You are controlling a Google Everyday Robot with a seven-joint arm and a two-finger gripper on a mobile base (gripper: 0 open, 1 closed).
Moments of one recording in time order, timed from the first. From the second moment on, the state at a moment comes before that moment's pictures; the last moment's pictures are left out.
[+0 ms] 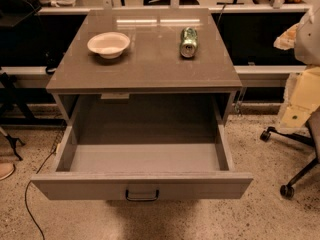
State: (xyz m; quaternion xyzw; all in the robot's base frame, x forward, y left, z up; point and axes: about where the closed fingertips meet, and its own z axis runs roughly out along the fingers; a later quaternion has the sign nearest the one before) arm 0.438 -0.217 0.976 -0.60 0.78 -0.03 0.16
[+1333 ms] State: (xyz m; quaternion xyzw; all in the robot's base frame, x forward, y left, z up) arm 0.613 -0.185 0.985 -0.45 0.83 0.04 0.32
